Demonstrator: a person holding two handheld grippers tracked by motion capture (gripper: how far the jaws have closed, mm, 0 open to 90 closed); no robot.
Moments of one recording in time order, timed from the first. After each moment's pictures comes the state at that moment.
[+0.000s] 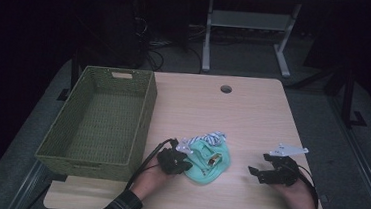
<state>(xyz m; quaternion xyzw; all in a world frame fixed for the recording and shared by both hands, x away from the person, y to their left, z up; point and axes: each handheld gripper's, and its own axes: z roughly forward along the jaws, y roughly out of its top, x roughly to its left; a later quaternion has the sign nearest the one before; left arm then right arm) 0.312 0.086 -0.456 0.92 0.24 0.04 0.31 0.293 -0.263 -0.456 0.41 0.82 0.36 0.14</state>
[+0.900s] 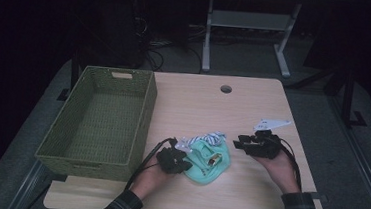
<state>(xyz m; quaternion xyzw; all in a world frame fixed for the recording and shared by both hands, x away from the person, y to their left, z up) 0.315 0.088 -0.456 0.92 0.25 0.03 0.31 0.353 -0.220 -0.426 0.35 0.83 0.42 0.10</state>
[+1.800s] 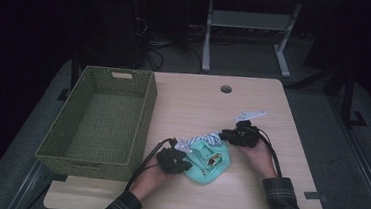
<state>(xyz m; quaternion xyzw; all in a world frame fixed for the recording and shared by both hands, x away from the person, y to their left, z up) 0.312 0.087 -0.456 0.92 0.25 0.04 0.31 0.404 -0.182 -0.461 0.36 0.84 0.41 0.07</state>
